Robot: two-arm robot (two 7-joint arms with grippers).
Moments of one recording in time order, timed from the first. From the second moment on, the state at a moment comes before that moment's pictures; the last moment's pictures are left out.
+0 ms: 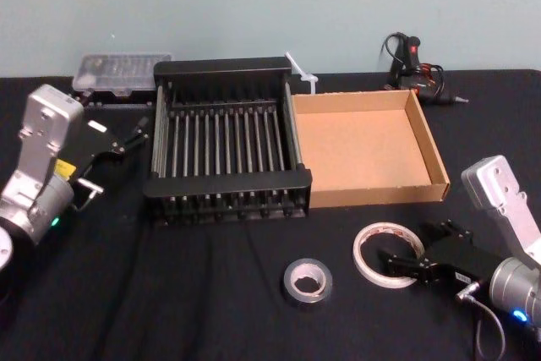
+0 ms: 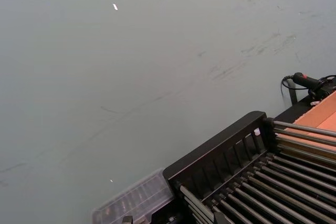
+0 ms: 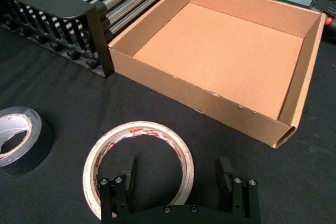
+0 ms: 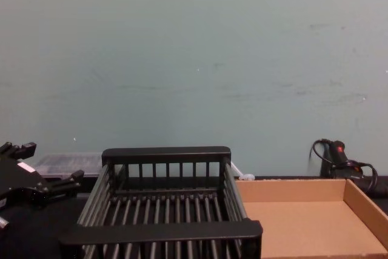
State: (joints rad) left arm -0.20 0.60 0.45 -1.41 -0.25 -0.12 0.03; right arm -0.11 0.55 -0.25 -1.71 0.30 0.39 0.32
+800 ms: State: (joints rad) left arm -0.20 0.60 0.45 -1.41 -0.25 -0.12 0.03; right arm -0.11 0.54 -0.24 -1.71 0.29 0.39 0.33
